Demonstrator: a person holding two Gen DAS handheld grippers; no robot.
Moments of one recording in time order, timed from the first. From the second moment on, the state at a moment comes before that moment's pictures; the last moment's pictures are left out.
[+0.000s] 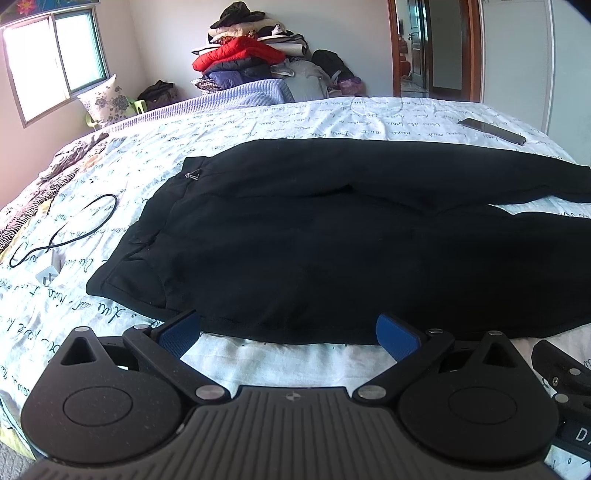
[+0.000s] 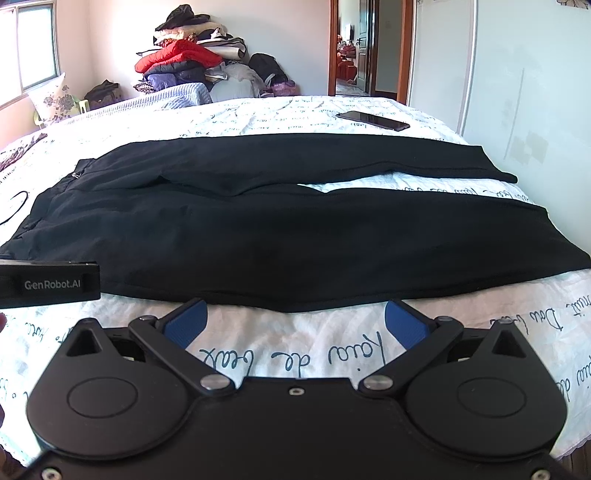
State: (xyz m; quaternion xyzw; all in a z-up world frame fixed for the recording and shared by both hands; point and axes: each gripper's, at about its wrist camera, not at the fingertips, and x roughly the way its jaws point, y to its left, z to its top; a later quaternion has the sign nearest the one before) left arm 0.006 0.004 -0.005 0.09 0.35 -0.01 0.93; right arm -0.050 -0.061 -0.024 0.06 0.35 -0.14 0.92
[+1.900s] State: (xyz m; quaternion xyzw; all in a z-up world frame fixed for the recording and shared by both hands) left arm 0.209 0.156 0.034 0.08 0.34 0.11 0.93; right arm 0.244 -0.013 0.015 -0.10 0.30 0.11 0.94
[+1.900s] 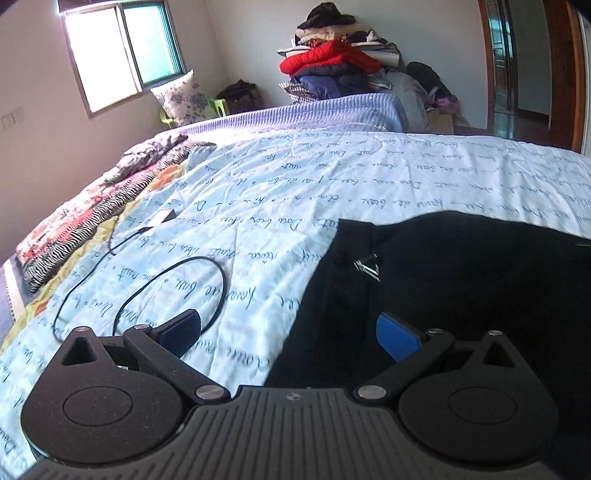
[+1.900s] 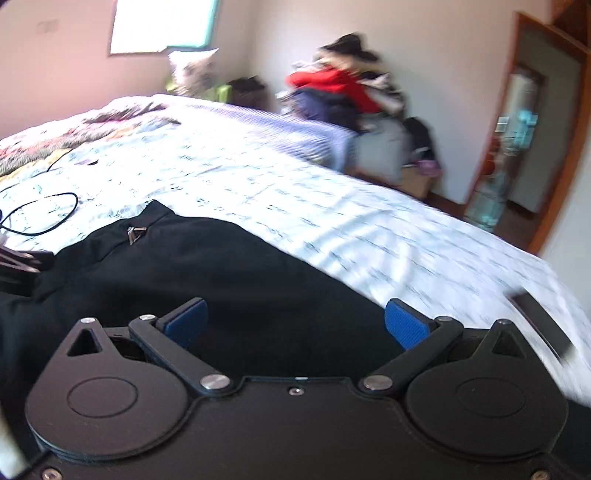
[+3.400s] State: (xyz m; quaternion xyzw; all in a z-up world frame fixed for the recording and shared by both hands) left arm 0.324 0.101 -0.028 0.46 0.26 -0.29 0.80; right arm 0.311 0.051 -0.011 -0.39 0.23 0.36 0.82
